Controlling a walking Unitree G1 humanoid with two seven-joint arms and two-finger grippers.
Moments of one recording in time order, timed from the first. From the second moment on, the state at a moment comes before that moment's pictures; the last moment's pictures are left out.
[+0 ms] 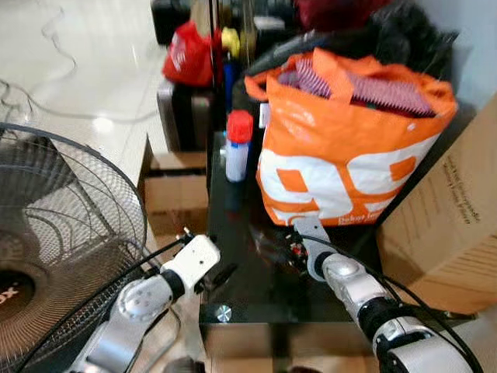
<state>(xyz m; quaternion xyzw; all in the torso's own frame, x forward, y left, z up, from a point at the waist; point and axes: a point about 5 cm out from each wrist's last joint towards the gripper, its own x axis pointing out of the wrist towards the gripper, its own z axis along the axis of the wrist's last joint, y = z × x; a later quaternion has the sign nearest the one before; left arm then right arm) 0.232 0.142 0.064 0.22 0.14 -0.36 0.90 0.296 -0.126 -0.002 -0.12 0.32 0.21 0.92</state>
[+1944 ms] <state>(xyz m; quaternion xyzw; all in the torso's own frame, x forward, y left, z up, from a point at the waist) 0.204 0.142 0.072 0.21 0.15 -0.37 0.89 0.267 -0.151 0.011 -0.09 0.28 0.35 0.89</state>
